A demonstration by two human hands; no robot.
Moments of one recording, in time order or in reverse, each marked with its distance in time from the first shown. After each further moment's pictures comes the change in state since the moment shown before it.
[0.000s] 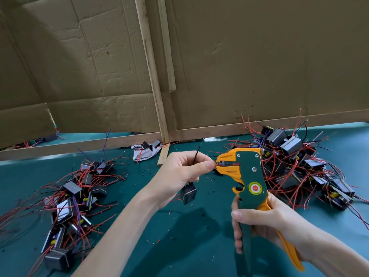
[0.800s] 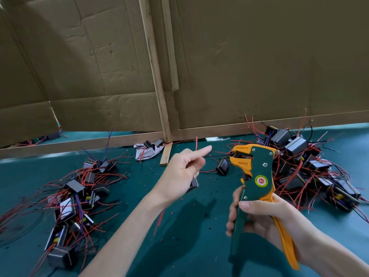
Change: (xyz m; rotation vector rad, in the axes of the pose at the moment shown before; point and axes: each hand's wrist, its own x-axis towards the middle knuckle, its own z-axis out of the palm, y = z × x) left_hand 0.005 -0.015 -0.002 0.272 0.156 0.091; right_hand 0.013 0.007 -0.001 0.237 0.039 -0.075
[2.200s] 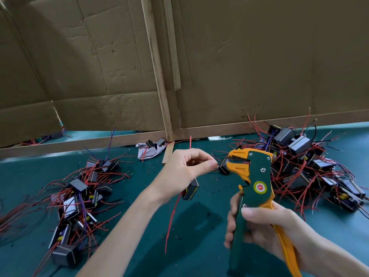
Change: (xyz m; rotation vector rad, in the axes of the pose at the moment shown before) left_hand -0.003 0.014 -0.007 -0.056 -0.096 -0.030; right_hand -0.007 0.010 0.011 0.010 -0.076 0.034
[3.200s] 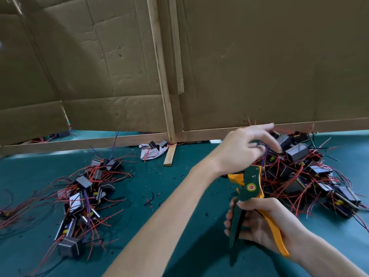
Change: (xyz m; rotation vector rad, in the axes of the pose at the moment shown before) left_hand 0.060 0.049 0.061 0.250 -0.185 0.214; right_hand 0.016 0.004 -0.032 0.217 0.240 0.234
